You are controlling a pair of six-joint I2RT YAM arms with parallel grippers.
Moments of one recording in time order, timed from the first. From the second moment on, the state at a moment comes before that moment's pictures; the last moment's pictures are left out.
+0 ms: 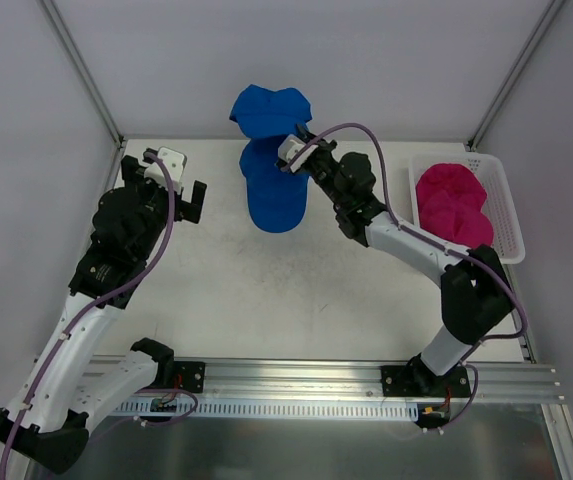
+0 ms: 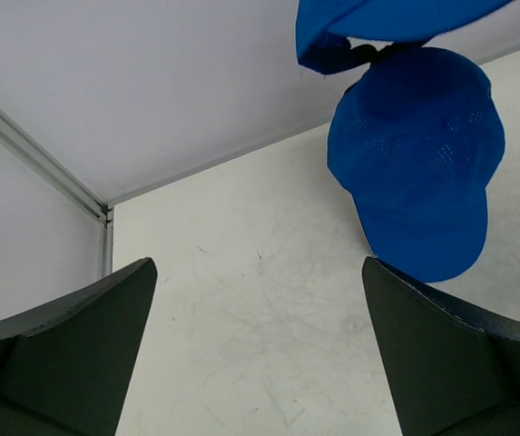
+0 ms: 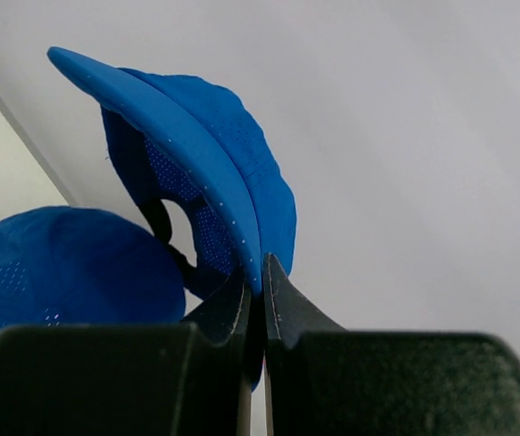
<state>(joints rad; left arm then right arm) -0.38 0.82 1.05 -0.30 -0.19 0.27 0.67 1.66 1.25 0.65 -0.04 -0.85</state>
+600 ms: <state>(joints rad) -0.38 0.86 1.05 -0.32 -0.18 0.24 0.68 1.69 1.22 0.83 0.02 -0.94</state>
